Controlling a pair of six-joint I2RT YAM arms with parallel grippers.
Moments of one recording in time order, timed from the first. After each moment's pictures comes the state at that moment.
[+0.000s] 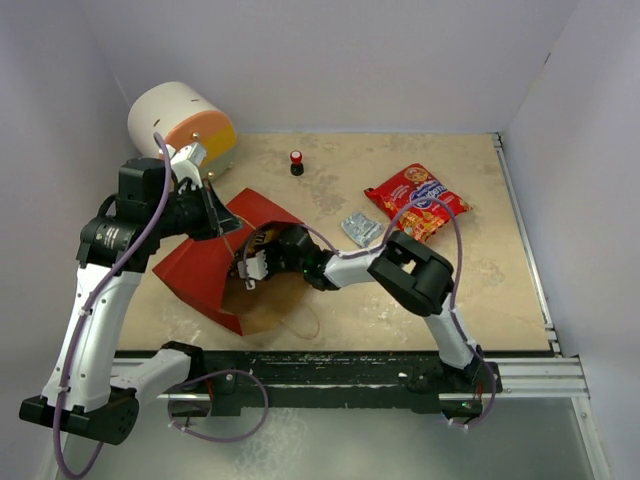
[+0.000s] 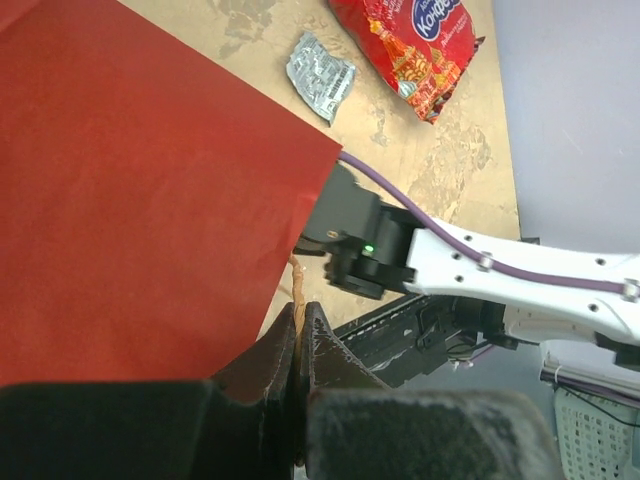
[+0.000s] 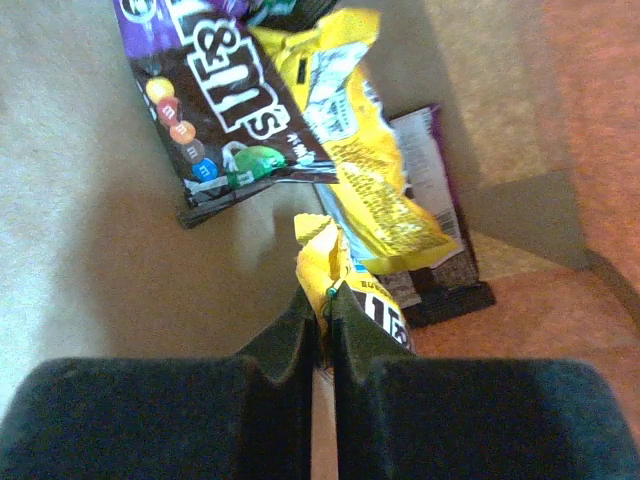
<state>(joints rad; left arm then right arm) -0.22 1.04 1.43 -1.02 0.42 -0.47 0.97 2.19 1.24 0.56 -0.20 -1.07</state>
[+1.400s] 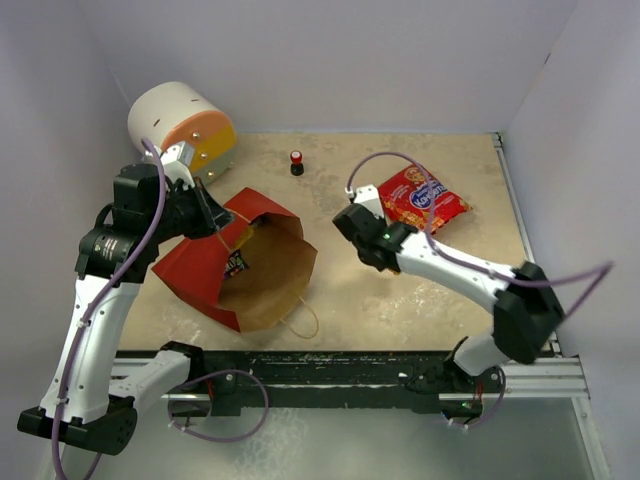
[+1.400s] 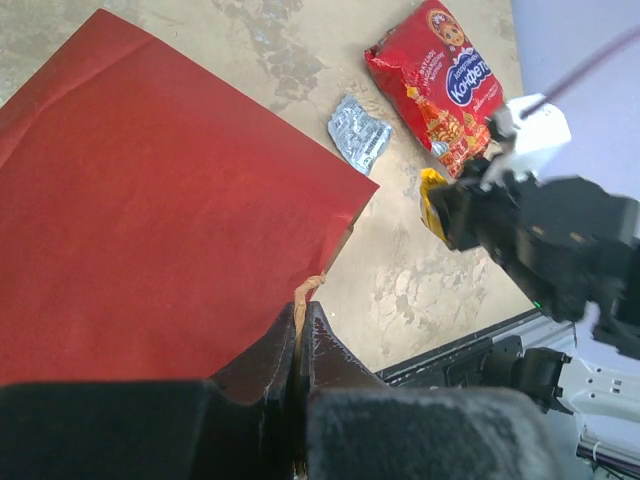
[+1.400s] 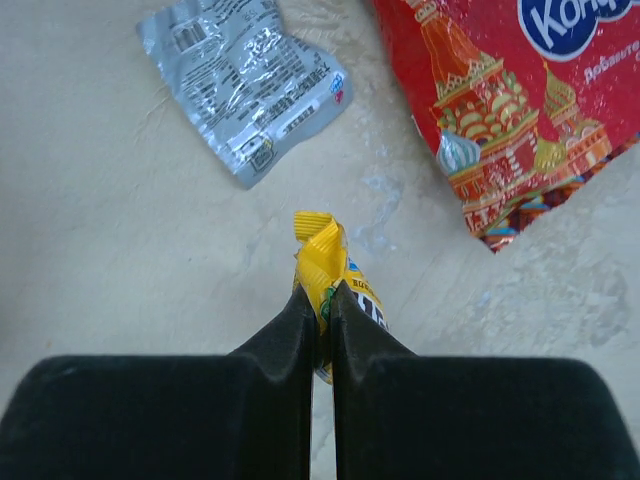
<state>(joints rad) -0.22 0.98 1.37 -0.93 0.27 -0.49 0.83 1.47 1.09 -0.63 0.67 0.41</state>
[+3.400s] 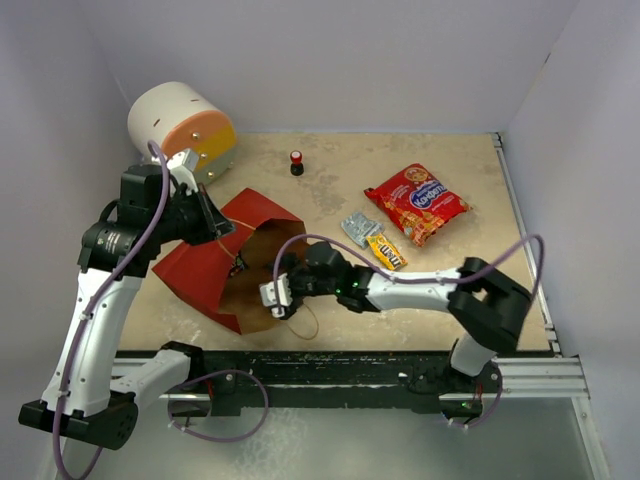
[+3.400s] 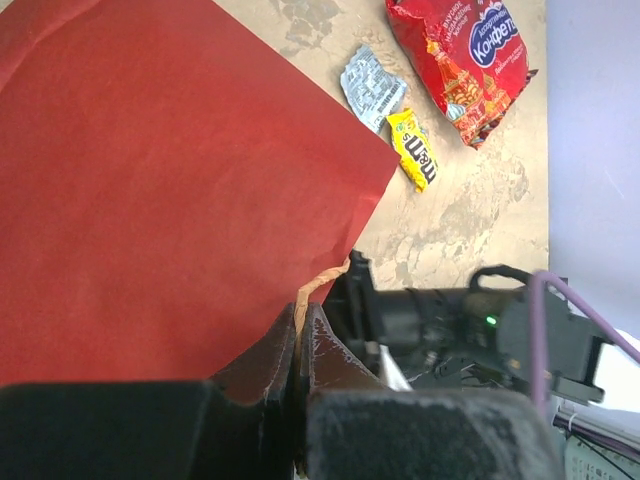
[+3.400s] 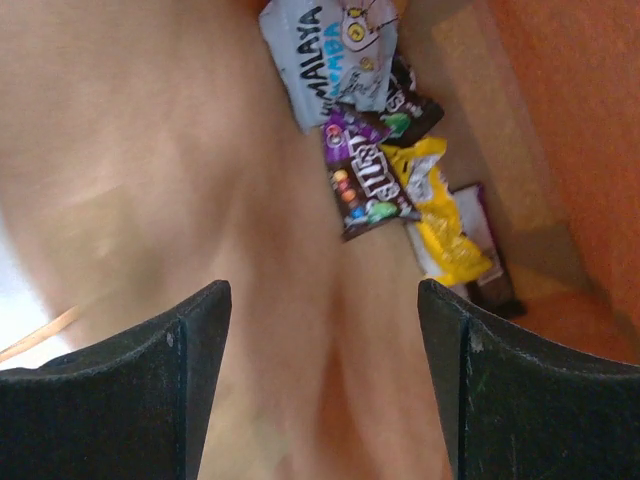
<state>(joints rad) -0.22 1.01 1.38 -1.03 0.29 -0.52 1.07 1.61 0.86 0.34 -0.34 -0.85</state>
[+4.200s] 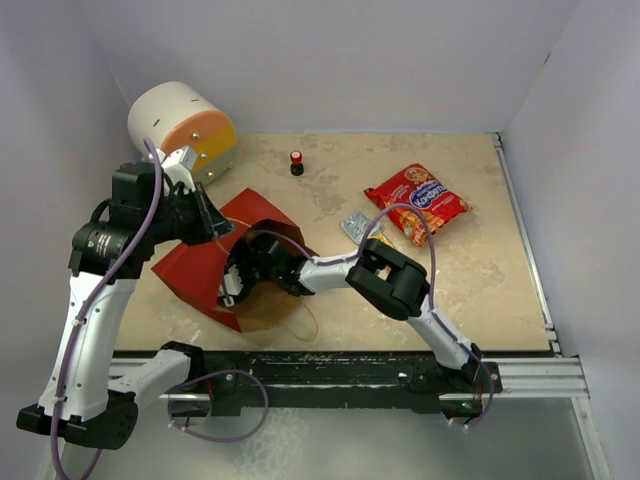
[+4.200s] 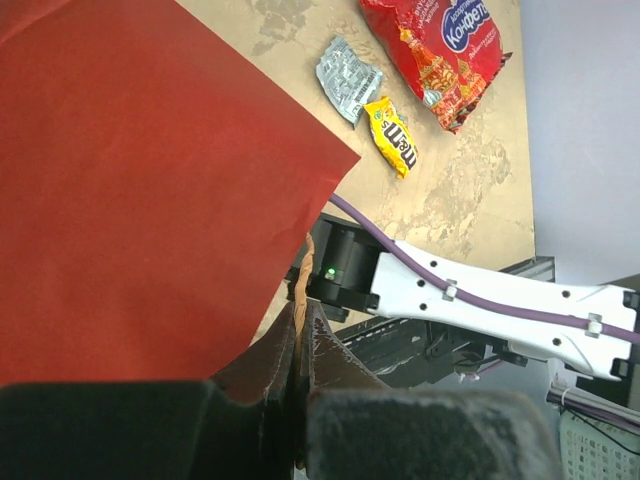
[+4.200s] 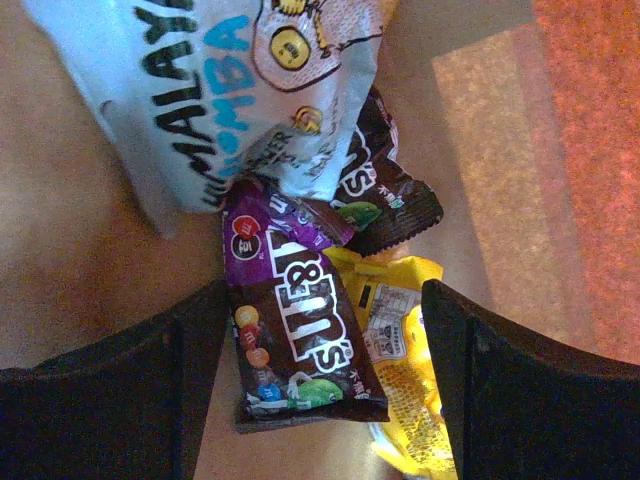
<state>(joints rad) -0.22 1.01 1.45 -1.09 0.33 -0.49 1.07 2.28 1.42 0.47 -0.33 -1.08</state>
